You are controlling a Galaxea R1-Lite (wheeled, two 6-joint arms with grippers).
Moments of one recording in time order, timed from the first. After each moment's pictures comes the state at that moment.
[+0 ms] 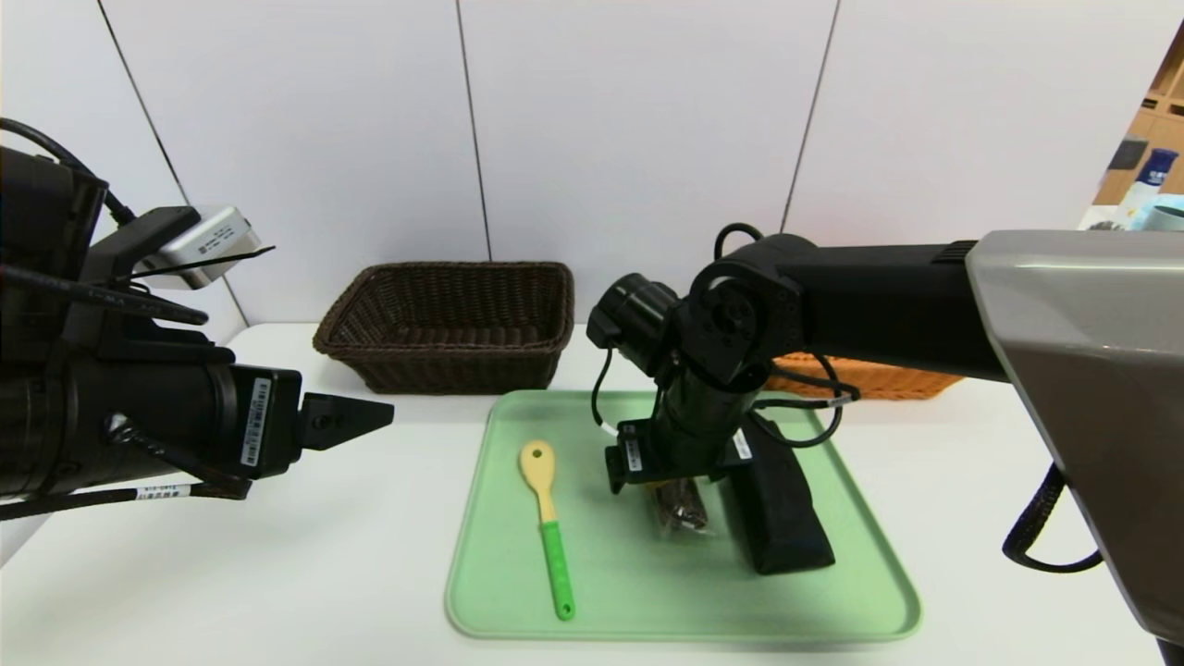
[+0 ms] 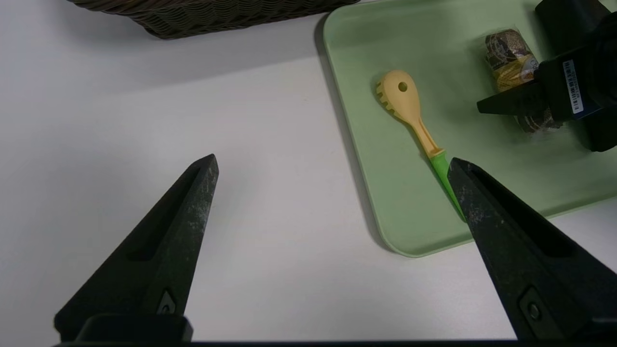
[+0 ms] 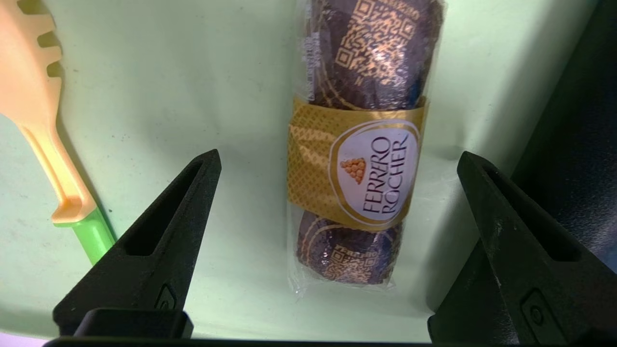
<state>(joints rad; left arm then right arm) -0.48 1.27 -1.04 0.34 0.11 -0.21 0.73 2.25 -1.95 0.96 -0.14 0.53</state>
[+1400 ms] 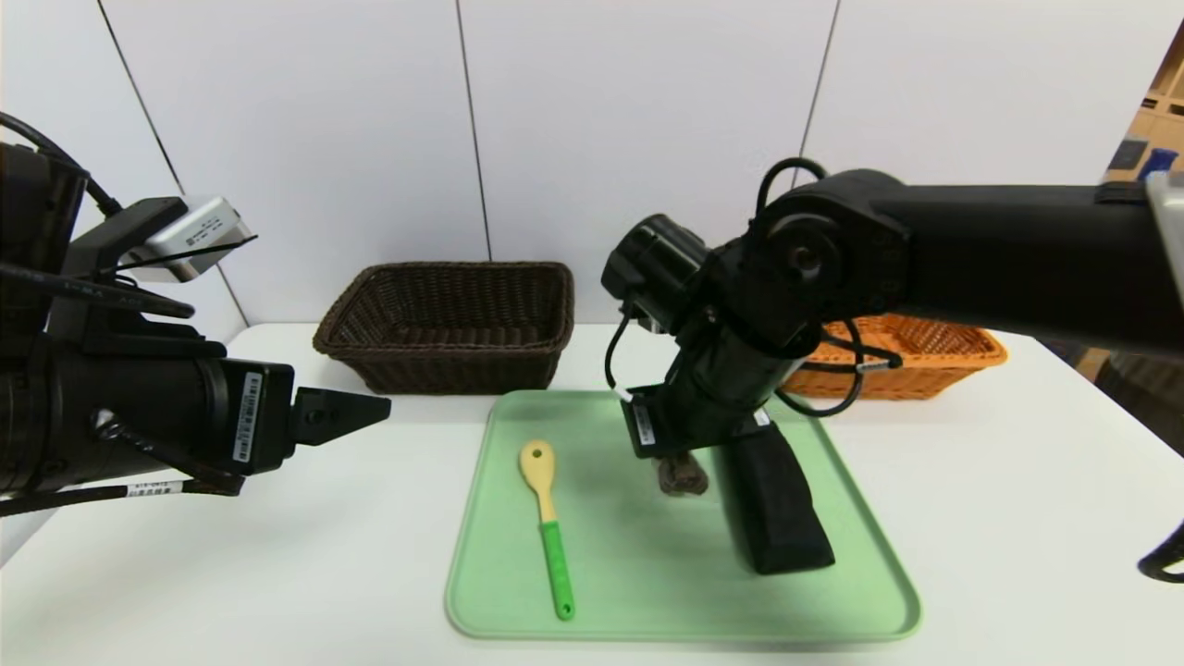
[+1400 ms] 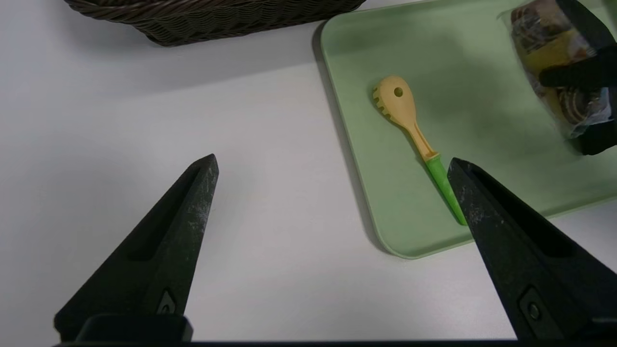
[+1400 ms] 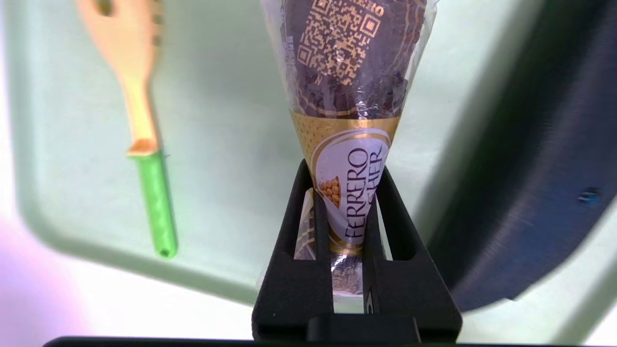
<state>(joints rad) -0.48 1.26 -1.04 0.34 0.11 -0.21 0.75 2.12 -1.95 0.96 -0.15 0.44</state>
